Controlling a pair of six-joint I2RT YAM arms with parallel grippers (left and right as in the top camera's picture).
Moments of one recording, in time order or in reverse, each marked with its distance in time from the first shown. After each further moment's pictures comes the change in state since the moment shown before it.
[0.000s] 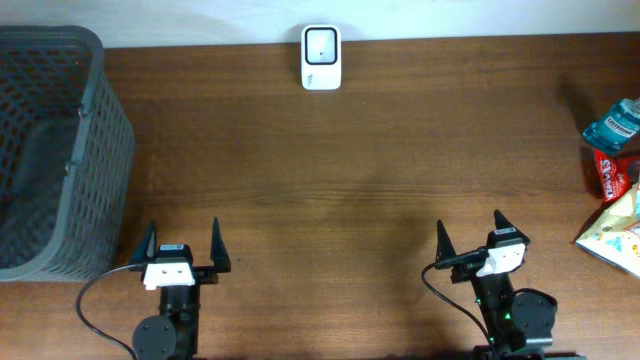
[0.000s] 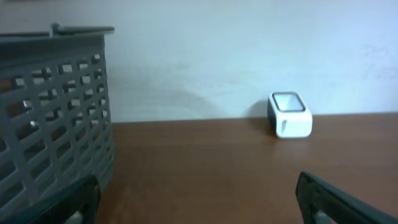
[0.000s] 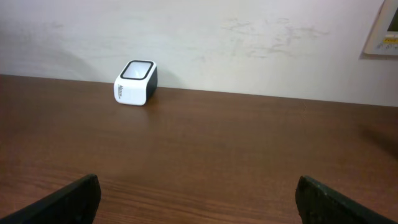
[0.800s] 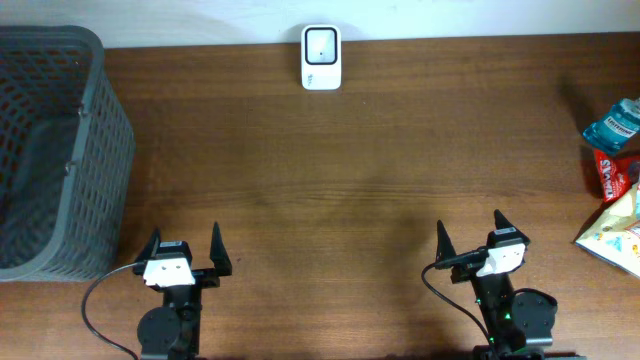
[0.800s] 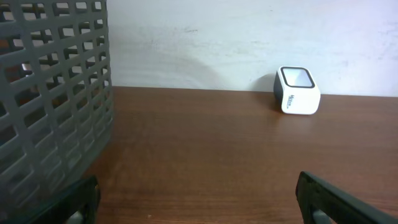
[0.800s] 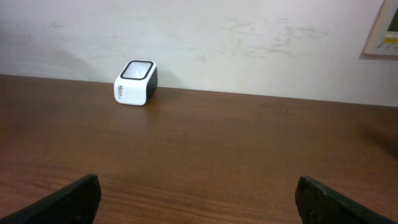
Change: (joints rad) left arm 0.011 -0.001 -0.008 -0.115 -0.023 -0.090; right arm 0.000 0.000 0.000 0.000 0.000 0.000
